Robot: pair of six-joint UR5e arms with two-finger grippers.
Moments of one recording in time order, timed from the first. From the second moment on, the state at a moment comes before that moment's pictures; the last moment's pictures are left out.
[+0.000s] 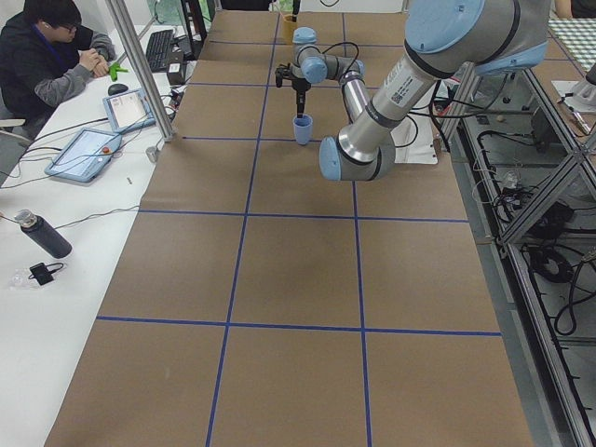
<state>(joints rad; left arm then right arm) -0.56 -2.51 -1.61 -1.47 -1.91 -1.28 1.32 -1.74 1.91 -1.22 2.30 0.52</state>
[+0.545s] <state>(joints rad) -0.95 -2.21 -1.77 -1.47 -2.12 -0.77 1.32 -1.74 1.91 -1.22 2.30 0.52</state>
